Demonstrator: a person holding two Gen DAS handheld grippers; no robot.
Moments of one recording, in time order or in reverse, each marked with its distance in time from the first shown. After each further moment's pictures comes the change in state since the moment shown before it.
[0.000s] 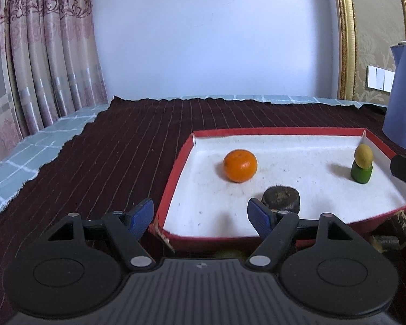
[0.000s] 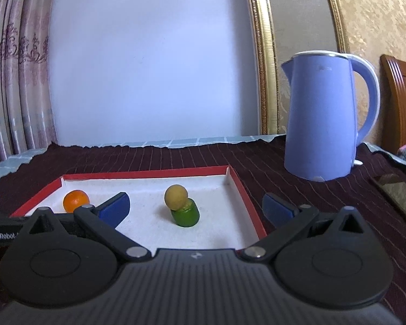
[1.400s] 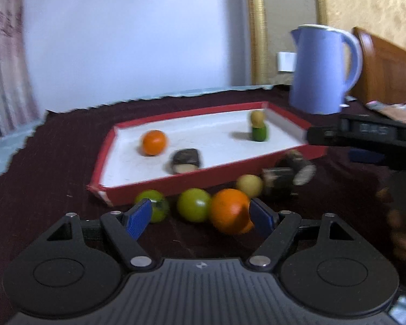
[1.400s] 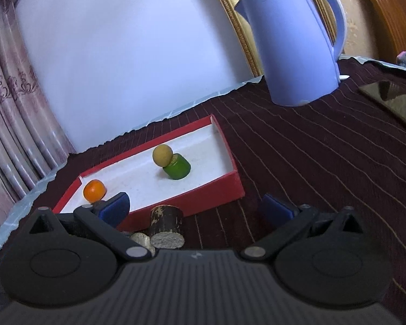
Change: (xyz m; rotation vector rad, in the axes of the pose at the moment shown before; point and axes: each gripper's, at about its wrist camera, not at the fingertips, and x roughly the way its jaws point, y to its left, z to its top) left arm -0.066 -0.015 -0.041 0.167 -0.030 -0.296; right arm -0.020 -0.058 -0.024 0.298 0.162 0.112
